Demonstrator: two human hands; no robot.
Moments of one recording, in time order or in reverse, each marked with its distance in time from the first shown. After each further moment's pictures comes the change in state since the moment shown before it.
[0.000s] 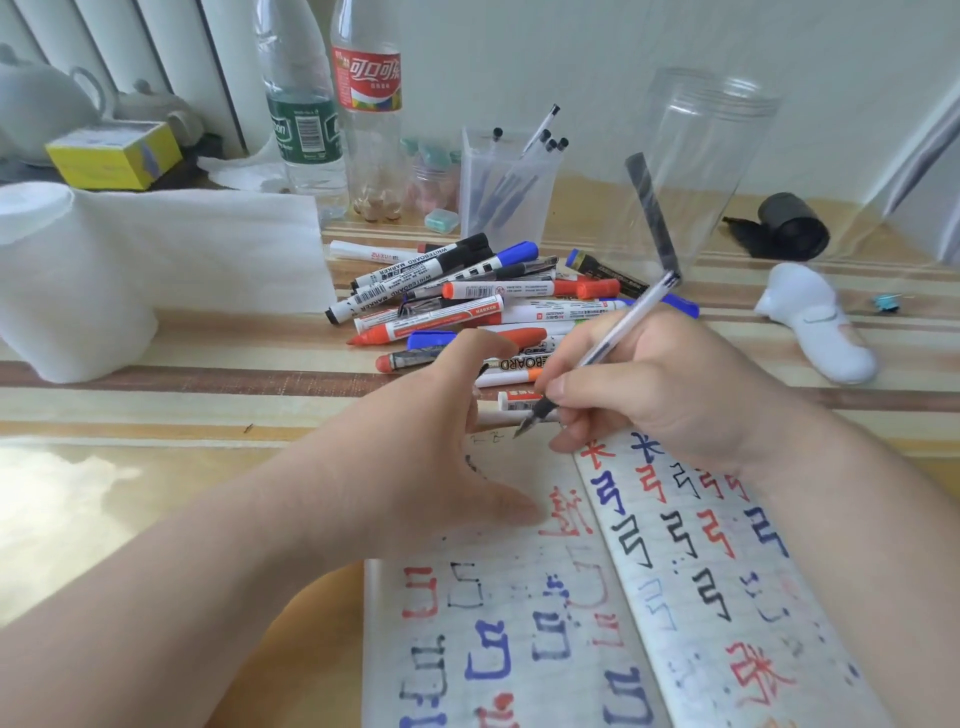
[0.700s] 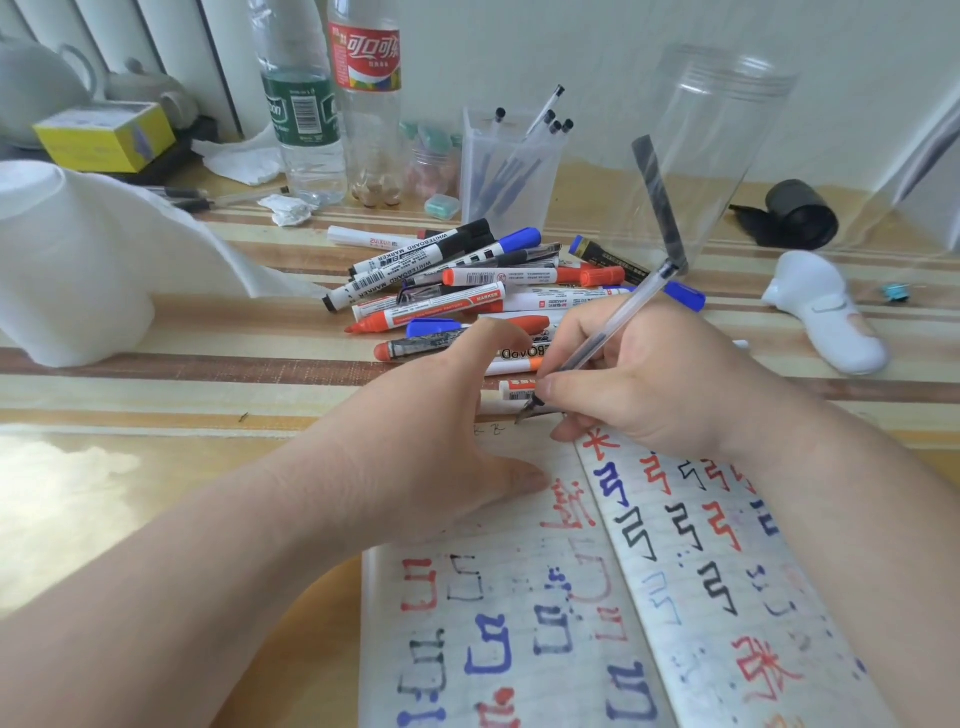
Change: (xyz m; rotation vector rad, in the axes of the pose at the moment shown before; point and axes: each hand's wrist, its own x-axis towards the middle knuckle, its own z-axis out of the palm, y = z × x) left_hand 0.010 0.004 0.006 0.086 0.056 -0.029; right_hand 0.003 -0.005 0.005 -0.287 0.070 -0.013
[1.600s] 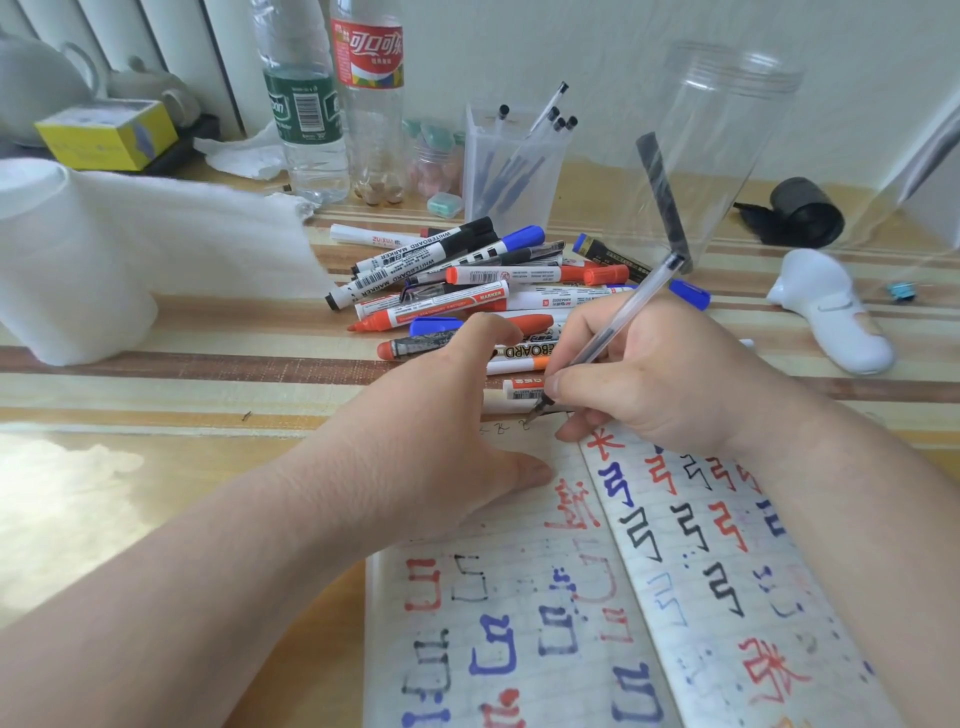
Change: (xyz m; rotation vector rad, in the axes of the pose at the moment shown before) left_hand 0.000 0.005 0.003 0.027 0.015 -0.077; right_hand 0.003 0.002 -0.001 0.007 0.000 0.016
